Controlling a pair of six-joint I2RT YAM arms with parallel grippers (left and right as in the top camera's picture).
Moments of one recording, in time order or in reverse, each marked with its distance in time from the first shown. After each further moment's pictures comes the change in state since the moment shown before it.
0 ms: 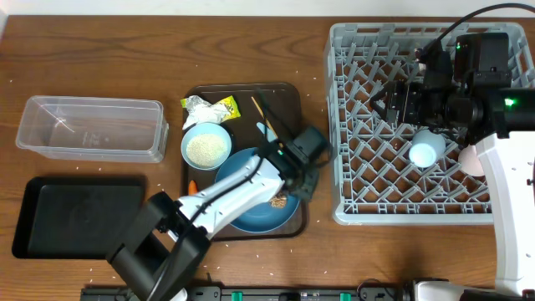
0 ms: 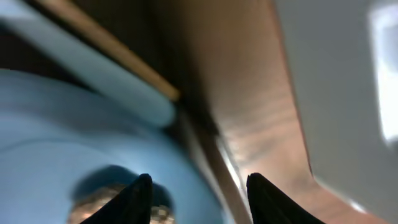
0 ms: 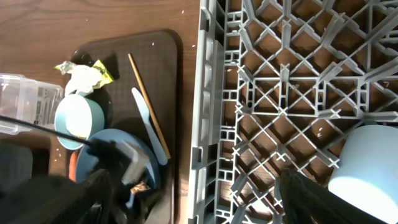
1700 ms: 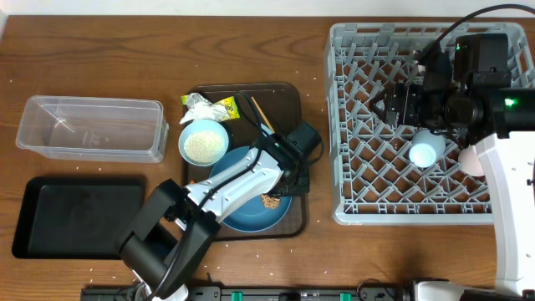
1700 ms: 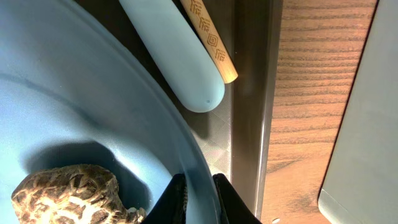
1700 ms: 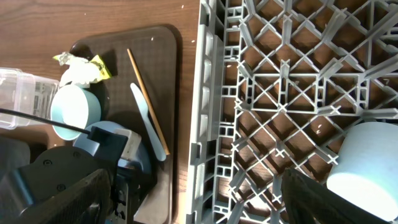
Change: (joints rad) left arm 0.034 0.064 0.007 -0.050 0.060 -0.267; right arm 0.000 0.000 0.000 -0.016 0.000 -0.017
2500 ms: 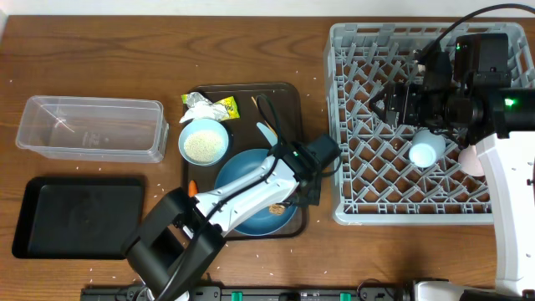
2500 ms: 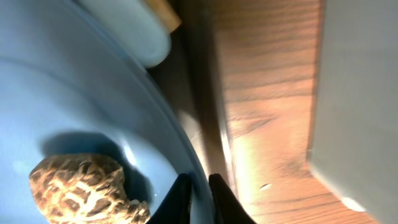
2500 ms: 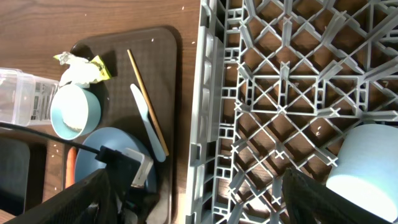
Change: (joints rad) left arm -0.112 0.001 0.063 -0.116 -0.064 0.039; right arm 0.000 0.000 0.000 0.005 0.000 -0.003
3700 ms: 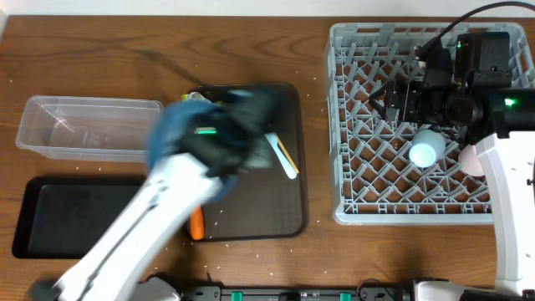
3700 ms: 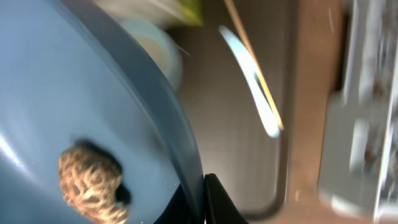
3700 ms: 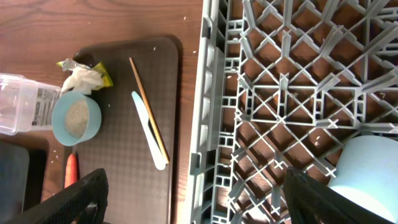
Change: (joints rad) left arm 0.277 -0.415 0.301 -0.466 -0.292 0.048; right arm 0.000 0.000 0.000 0.034 0.000 0.000
